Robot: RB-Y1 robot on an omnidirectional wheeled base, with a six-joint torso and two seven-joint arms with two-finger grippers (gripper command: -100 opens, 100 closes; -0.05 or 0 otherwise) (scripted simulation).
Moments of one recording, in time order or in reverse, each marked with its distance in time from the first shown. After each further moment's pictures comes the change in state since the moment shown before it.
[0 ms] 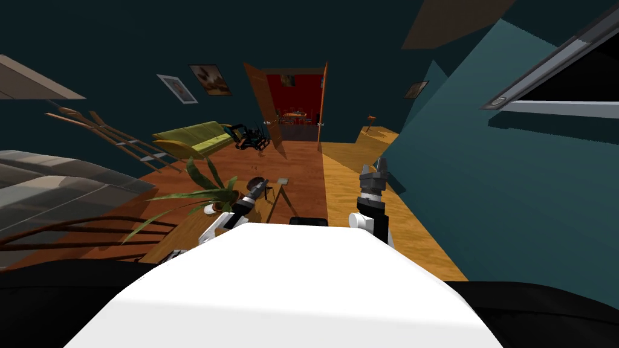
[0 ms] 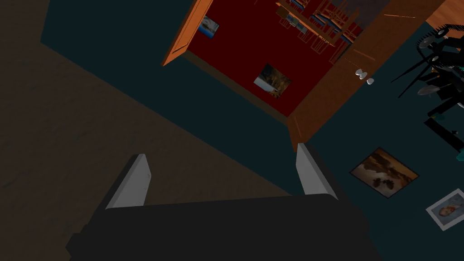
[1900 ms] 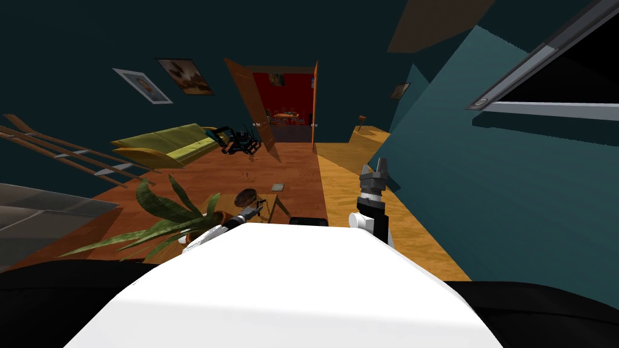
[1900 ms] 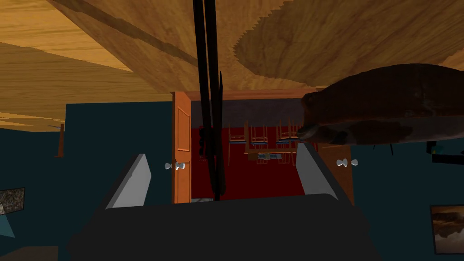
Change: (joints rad) left arm -0.017 0.211 -0.190 0.478 -0.204 0.159 -0.212; right arm 0.000 0.000 0.000 0.000 0.000 0.000 0.000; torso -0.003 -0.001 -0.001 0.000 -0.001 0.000
